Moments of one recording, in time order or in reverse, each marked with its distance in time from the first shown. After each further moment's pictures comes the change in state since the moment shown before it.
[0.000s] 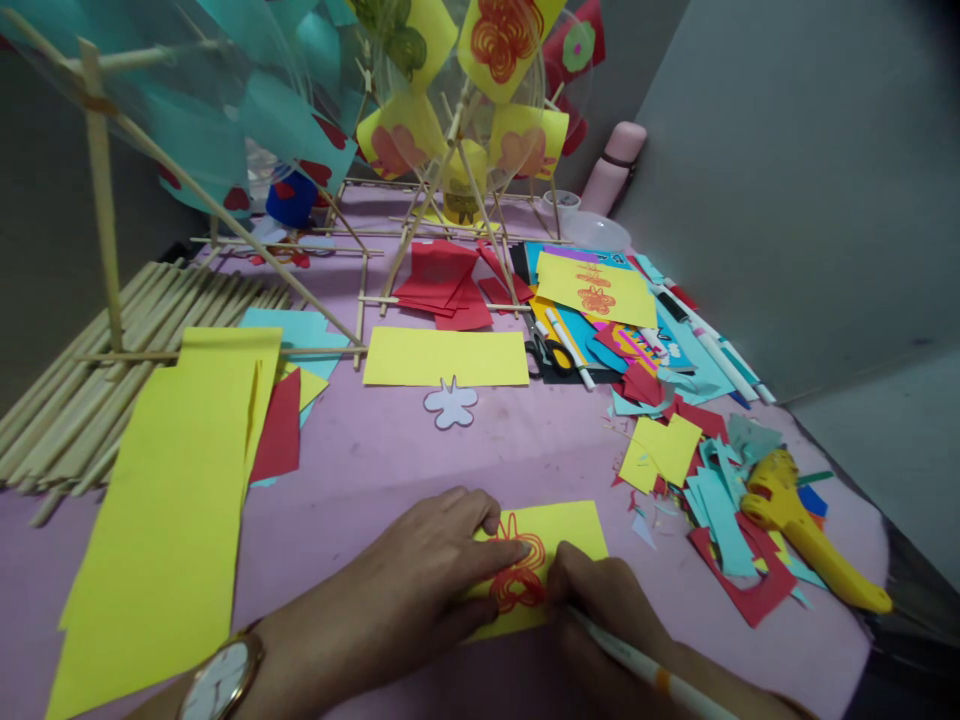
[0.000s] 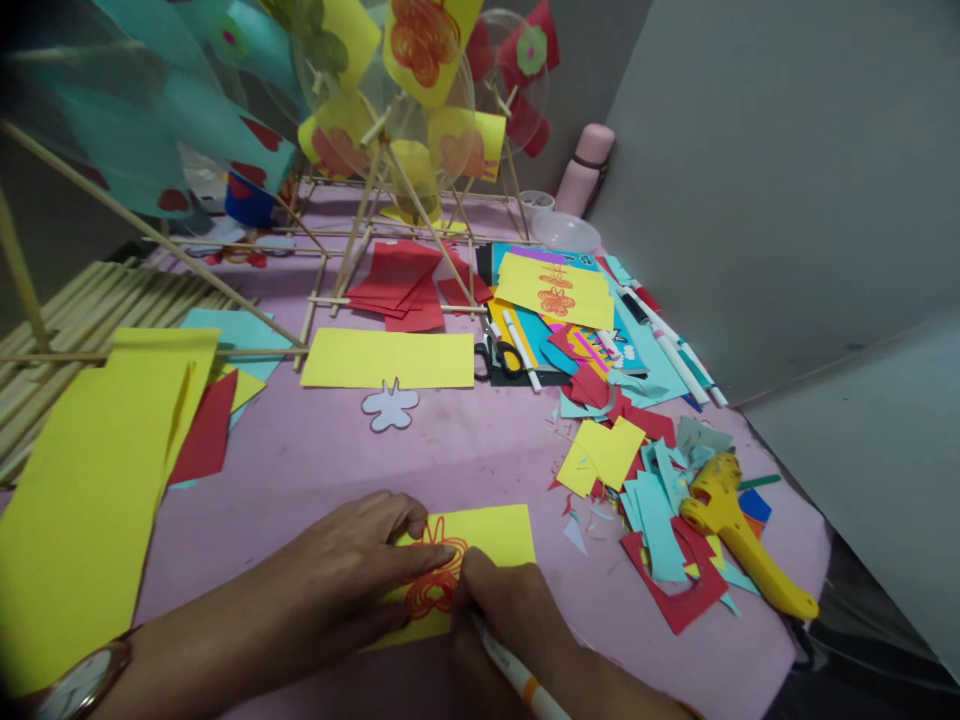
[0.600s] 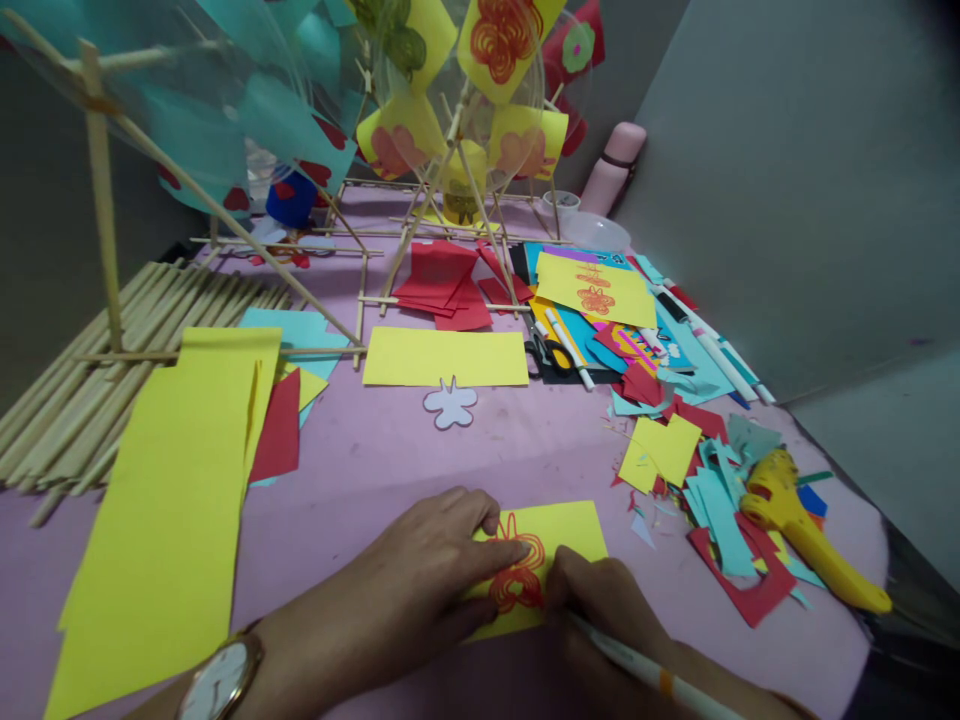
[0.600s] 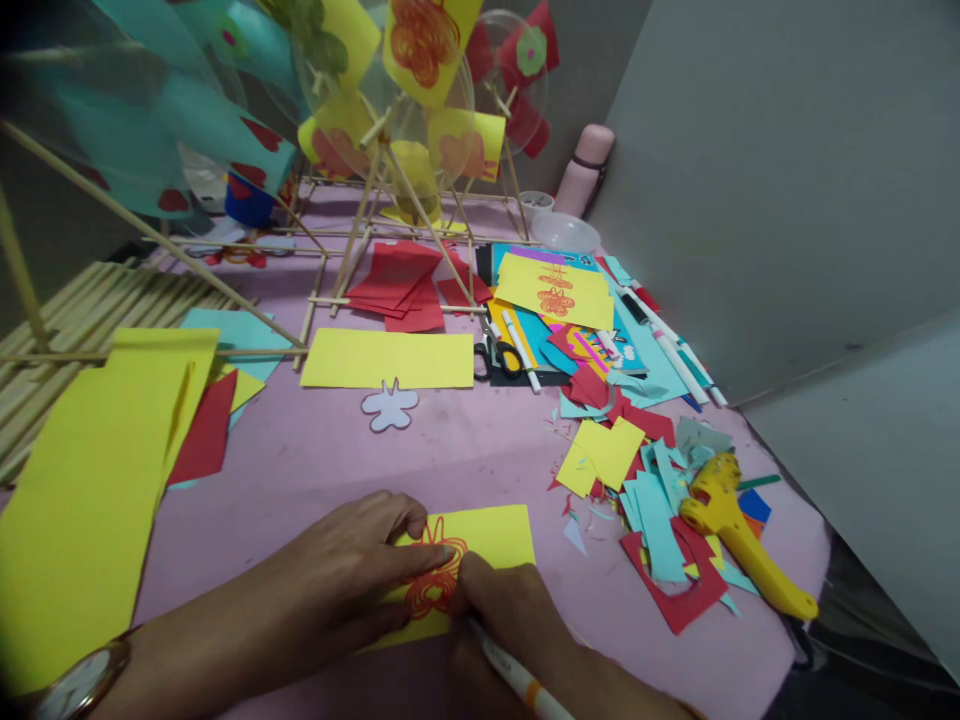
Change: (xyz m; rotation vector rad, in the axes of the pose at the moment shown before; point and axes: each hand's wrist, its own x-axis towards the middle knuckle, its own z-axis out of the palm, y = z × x) left_hand 0.001 -0.001 0.001 -0.008 -0.006 0.006; right_hand 0.001 0.007 0.002 -0.011 -0.060 0.005
